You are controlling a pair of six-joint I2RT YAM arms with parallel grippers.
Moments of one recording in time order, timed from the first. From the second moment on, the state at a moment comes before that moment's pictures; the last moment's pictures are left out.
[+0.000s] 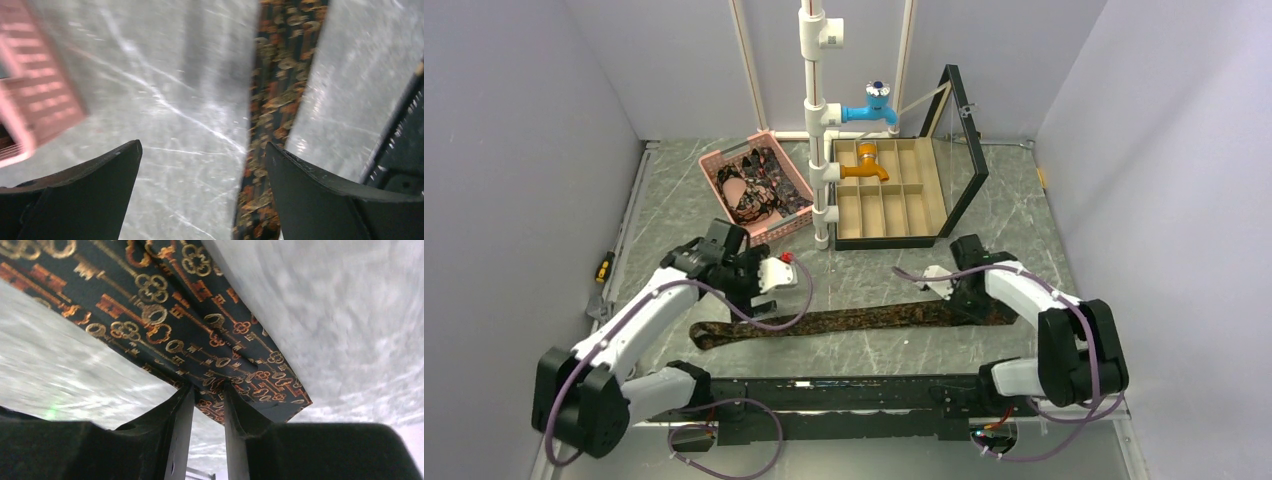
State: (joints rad) left arm -0.39 1.16 0.80 -0.82 0.34 0.99; right arm 0.26 1.33 0.63 -0.76 0.07 -0.88
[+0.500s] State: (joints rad) left arm -0.37 0.85 0.70 -0.51 0.34 0.80; right arm -0.32 1.31 0.73 -0.91 0.04 -1.18
